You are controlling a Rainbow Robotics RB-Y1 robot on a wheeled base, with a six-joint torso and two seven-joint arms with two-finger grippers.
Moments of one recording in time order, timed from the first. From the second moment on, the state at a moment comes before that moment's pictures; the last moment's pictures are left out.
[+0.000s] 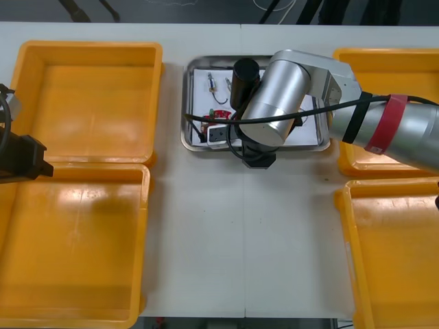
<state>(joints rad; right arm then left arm) -1.18 -0.57 1.10 -1.41 -0.87 1.30 2.00 -0.28 0.85 0.18 -2.17 0.93 1.91 -0.99</state>
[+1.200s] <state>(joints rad) -1.31 -0.53 1.09 -1.13 -0.99 1.21 2.27 -0.28 0.85 0.18 -2.17 0.93 1.91 -0.99</state>
